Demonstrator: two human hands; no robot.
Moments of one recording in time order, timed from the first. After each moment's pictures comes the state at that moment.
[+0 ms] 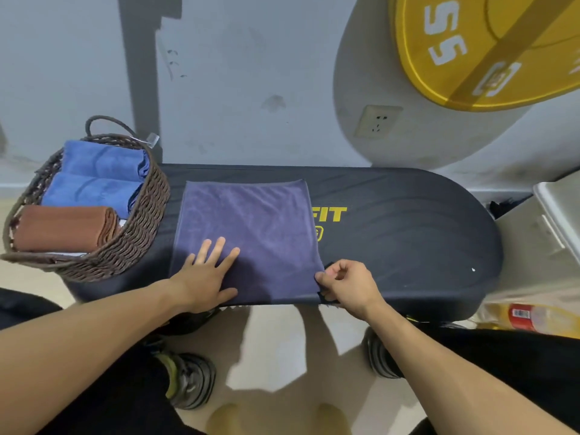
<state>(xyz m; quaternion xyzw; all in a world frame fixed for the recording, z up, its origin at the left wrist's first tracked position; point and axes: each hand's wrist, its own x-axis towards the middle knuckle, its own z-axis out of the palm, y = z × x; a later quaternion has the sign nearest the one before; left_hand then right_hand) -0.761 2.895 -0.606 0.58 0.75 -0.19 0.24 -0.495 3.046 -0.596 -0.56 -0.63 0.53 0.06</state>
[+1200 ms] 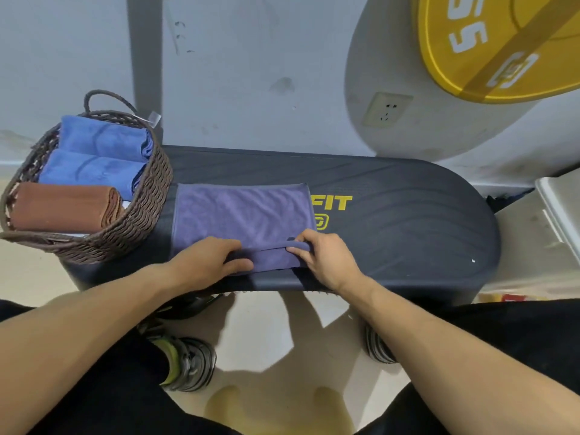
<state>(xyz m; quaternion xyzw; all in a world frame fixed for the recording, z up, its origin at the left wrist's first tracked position) -0.772 2.895 -0.585 0.60 0.74 0.11 0.29 -0.550 3.036 -0.578 -0.36 -0.88 0.31 0.05</state>
